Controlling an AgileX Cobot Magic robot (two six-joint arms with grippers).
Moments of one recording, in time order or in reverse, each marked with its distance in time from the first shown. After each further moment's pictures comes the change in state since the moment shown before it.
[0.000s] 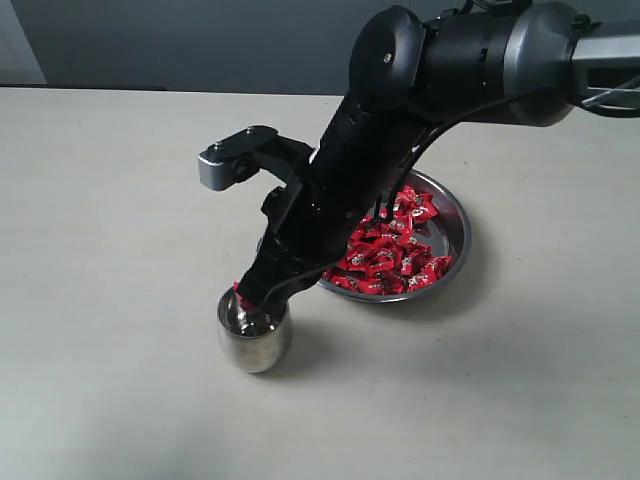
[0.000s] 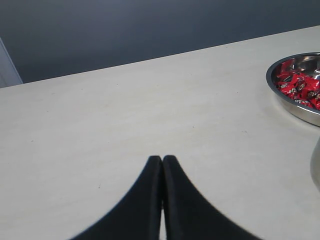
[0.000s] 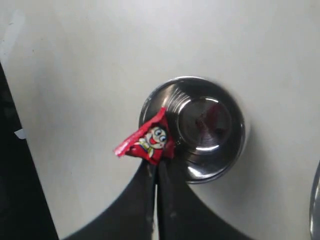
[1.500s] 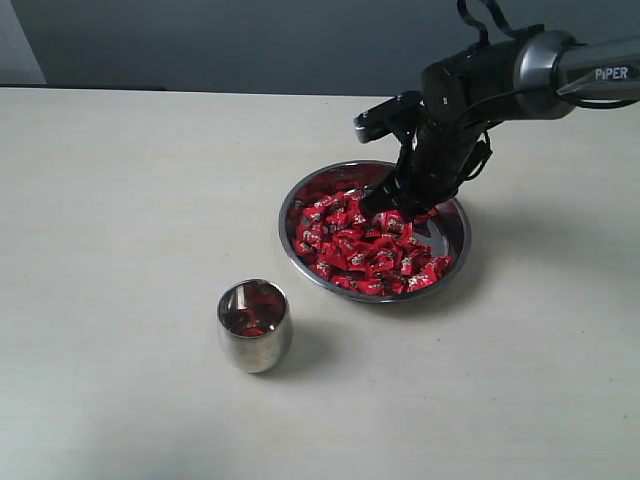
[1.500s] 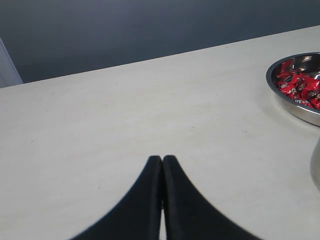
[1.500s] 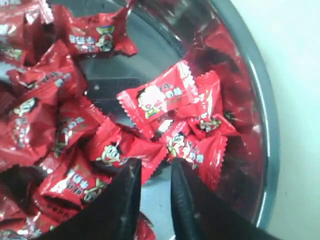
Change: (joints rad) left arm 0.000 0.000 0.000 0.000 0.000 0.000; right arm -0.267 0.210 -0.064 -0.721 -0.306 0.664
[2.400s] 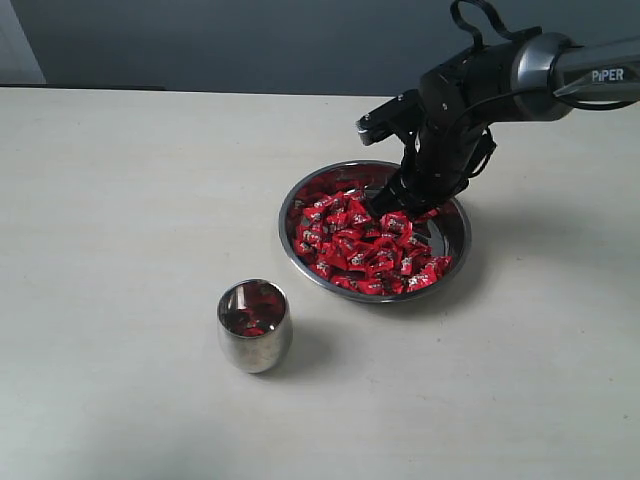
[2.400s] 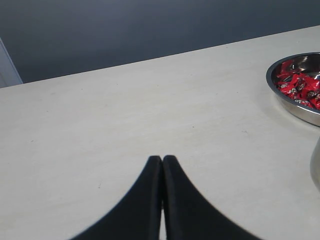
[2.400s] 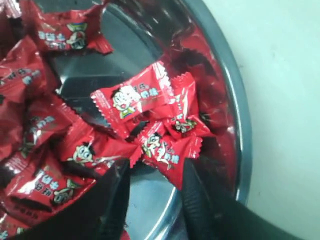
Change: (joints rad) left arm 0.000 0.000 0.000 0.000 0.000 0.000; right arm 0.000 0.005 0.000 -0.096 -0.004 0.031
